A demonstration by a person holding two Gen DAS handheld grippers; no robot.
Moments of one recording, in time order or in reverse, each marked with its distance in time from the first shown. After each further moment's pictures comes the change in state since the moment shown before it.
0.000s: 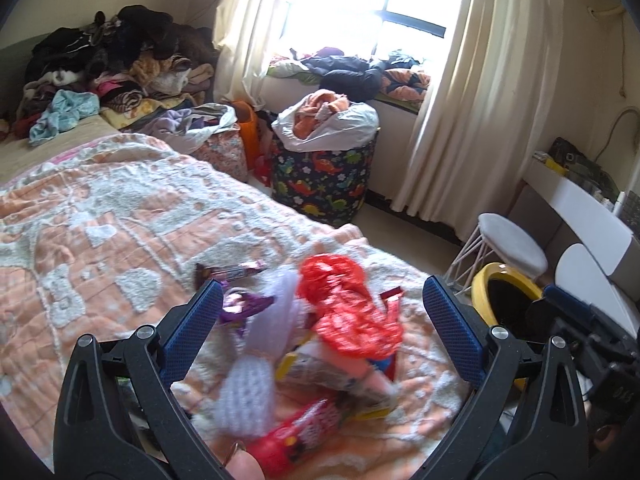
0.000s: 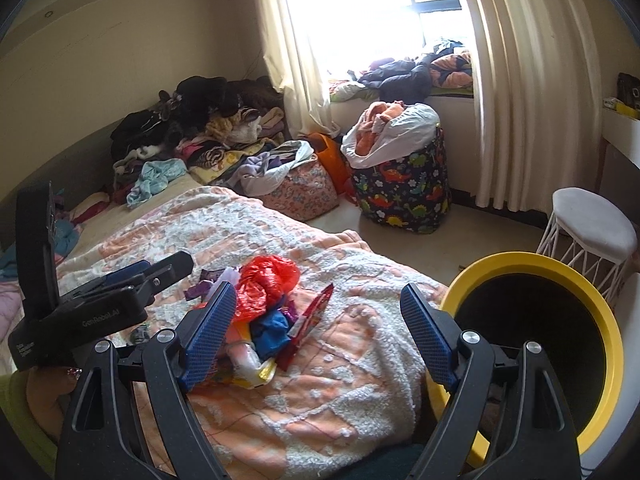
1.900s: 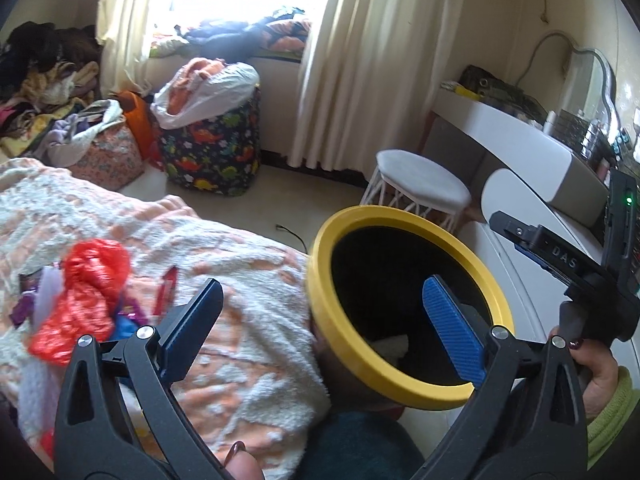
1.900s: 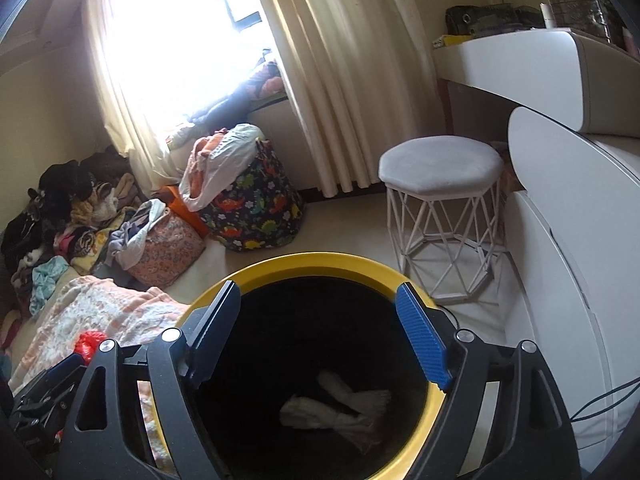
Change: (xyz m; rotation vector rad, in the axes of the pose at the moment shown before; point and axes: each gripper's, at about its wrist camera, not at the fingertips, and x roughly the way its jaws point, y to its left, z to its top) left arm 0.058 -0.167 -0.030 0.204 0.127 -0.285; right arm -0.059 -0.198 -0.026 0.382 -0.088 -0.409
